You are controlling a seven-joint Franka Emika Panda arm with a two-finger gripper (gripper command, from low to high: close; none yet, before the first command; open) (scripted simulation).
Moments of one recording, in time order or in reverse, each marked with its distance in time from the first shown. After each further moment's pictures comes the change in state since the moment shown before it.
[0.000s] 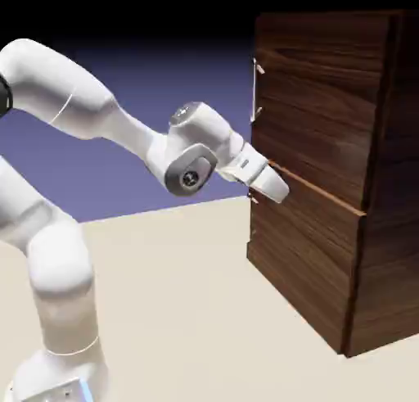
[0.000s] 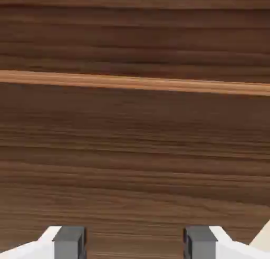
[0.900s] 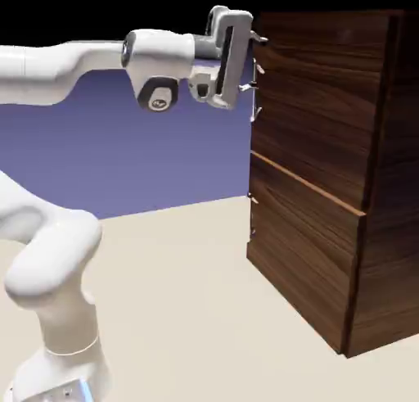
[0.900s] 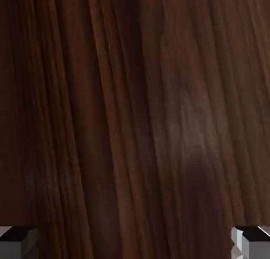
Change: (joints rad) arm -0.537 -0.277 0.724 0.396 1.136 0.106 1.174
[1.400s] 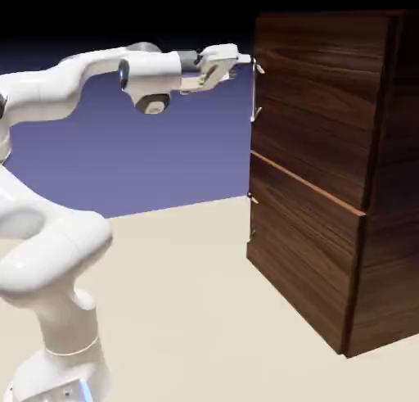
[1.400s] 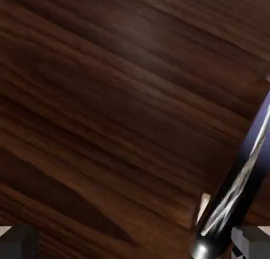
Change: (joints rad) arm -0.298 -0.154 0.402 0.220 0.631 0.059 0.652
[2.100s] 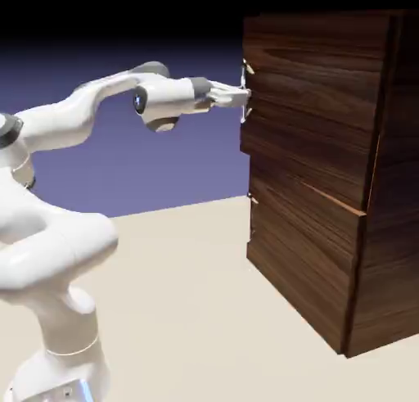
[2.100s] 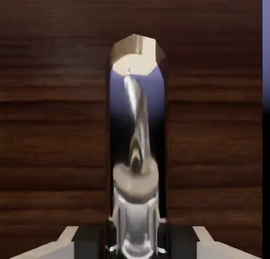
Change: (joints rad) arm -0.091 -0.332 -0.029 -0.106 0.322 -0.391 0.212
